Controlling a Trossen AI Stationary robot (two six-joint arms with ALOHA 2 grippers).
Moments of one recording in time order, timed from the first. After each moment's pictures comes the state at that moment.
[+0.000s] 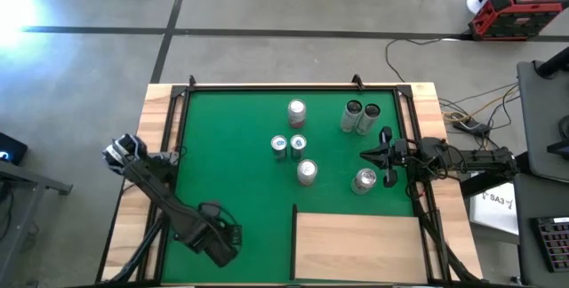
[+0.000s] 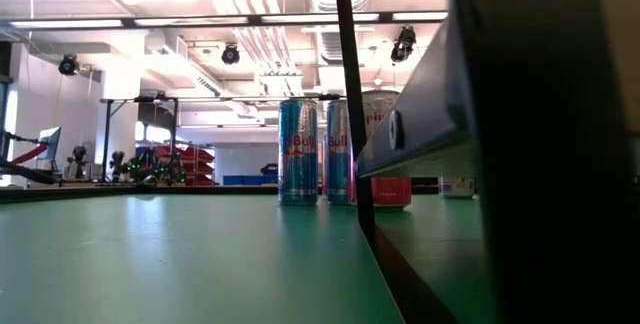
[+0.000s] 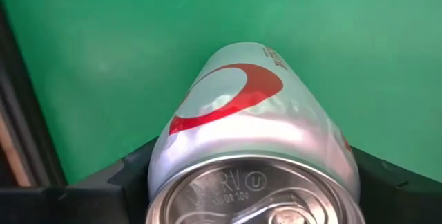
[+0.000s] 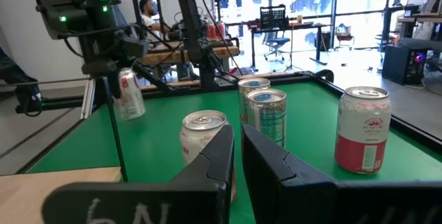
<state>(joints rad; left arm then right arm) -0.74 1.74 1.35 -1.20 0.00 -2.21 0.00 0.02 0.01 0.03 0.03 0.08</state>
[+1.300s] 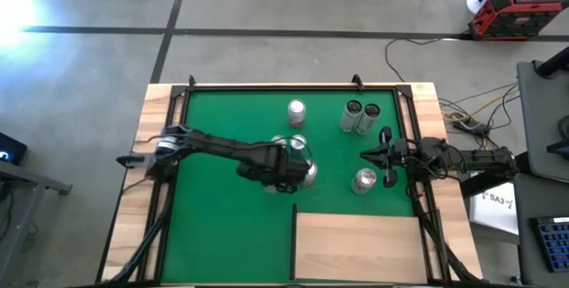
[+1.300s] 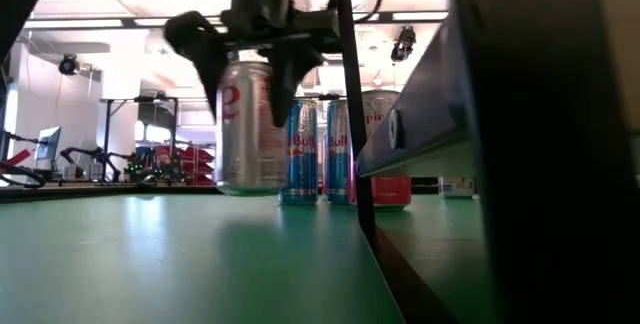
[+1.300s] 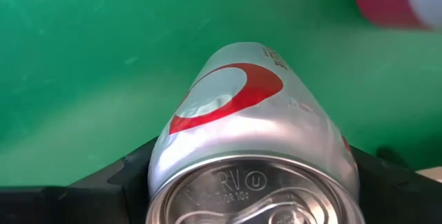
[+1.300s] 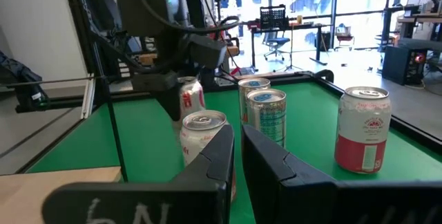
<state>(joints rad) -0.12 2.06 1.79 -1.33 -0.01 -1.34 0.00 0.02 0.01 0.03 0.03 0.08</state>
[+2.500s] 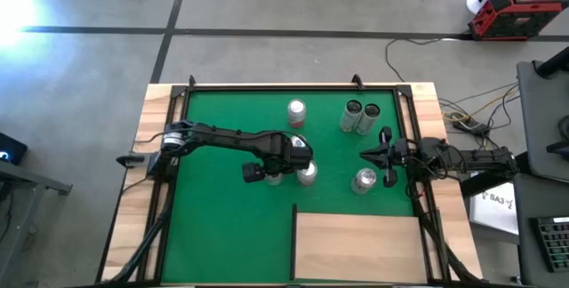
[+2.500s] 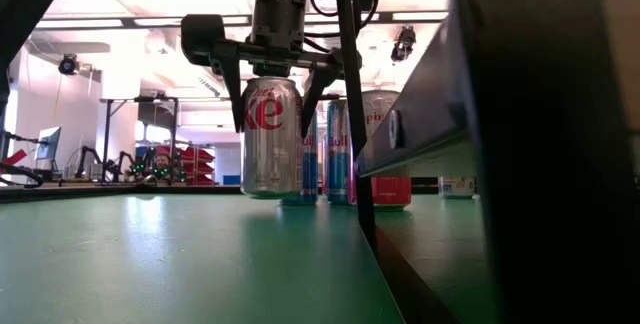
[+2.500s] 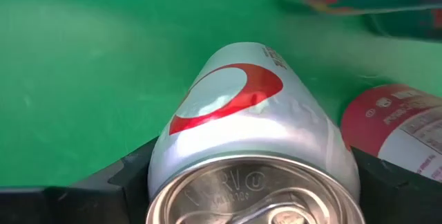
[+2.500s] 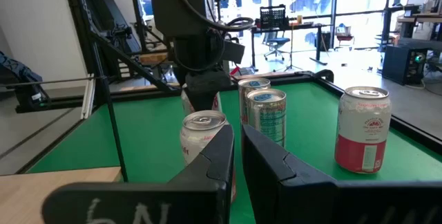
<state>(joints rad) -0.04 2.09 1.82 -1.31 0.01 -1.90 0.00 0.02 0.01 0.03 0.03 0.08</state>
